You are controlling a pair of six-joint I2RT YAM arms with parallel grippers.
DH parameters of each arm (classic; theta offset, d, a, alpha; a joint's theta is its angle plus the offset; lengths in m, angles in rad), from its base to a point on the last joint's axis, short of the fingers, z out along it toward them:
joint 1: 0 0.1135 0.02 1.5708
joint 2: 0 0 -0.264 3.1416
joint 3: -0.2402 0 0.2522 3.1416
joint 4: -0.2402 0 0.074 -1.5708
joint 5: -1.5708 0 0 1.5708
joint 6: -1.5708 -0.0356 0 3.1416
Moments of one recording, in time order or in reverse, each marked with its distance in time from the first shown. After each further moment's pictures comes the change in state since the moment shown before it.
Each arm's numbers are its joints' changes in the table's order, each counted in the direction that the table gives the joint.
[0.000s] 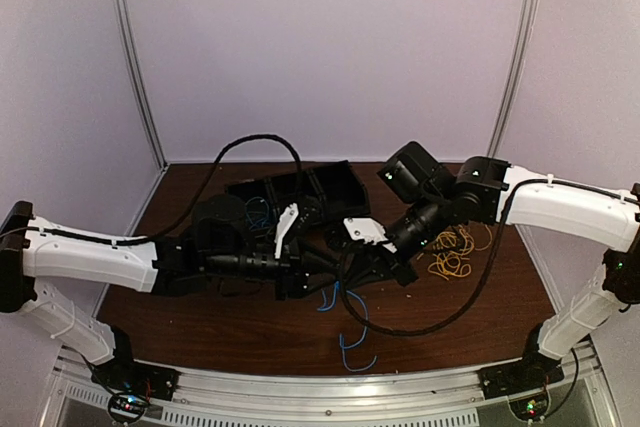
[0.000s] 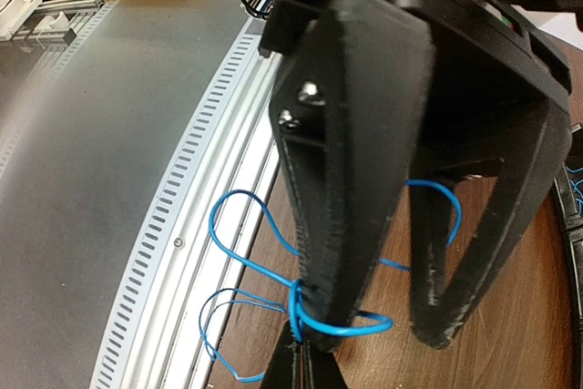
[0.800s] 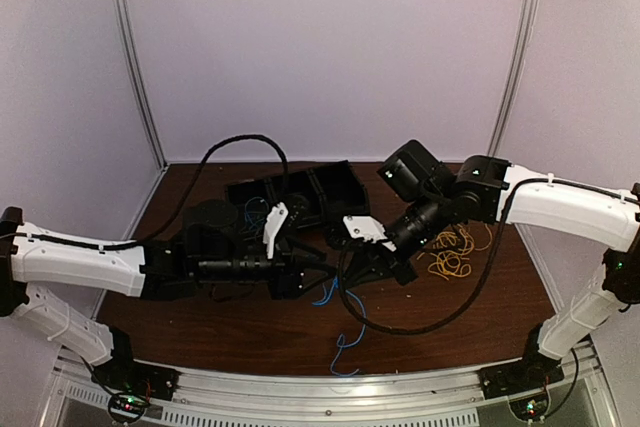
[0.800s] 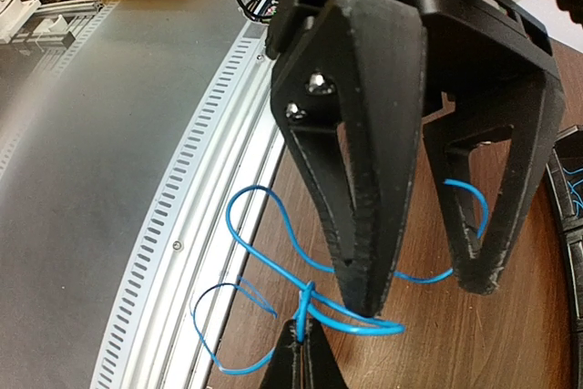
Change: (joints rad) left arm -0.026 0.074 0.037 -0.059 0.187 0.010; right arm -0.004 -0.001 -0.007 0.003 0.000 -0.008
